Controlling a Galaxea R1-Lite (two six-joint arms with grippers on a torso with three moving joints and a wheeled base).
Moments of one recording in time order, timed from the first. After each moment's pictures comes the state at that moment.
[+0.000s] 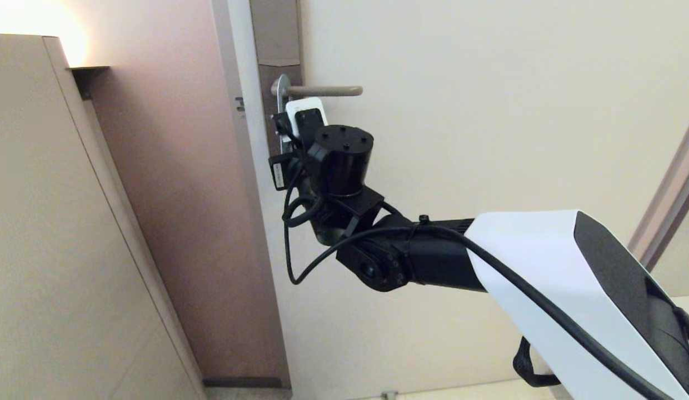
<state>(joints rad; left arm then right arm) 0.00 0.00 0.00 0.01 -0.01 0.01 0.86 2.43 -1.97 -0.70 -0.48 -0.17</state>
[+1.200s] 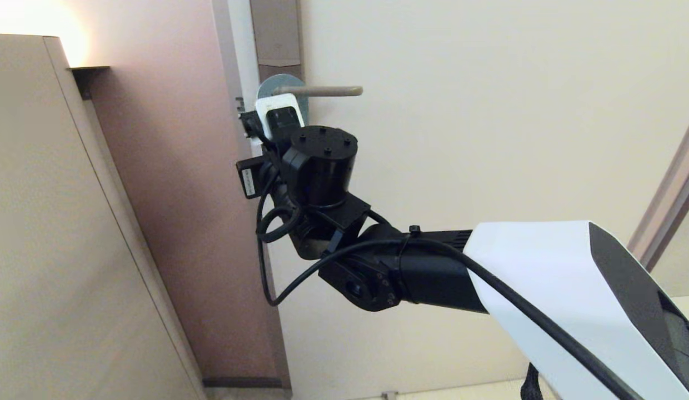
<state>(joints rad) 0.00 0.00 0.00 0.01 -0.01 0.01 0.93 2.42 -1.97 -0.71 -0.43 -0.15</state>
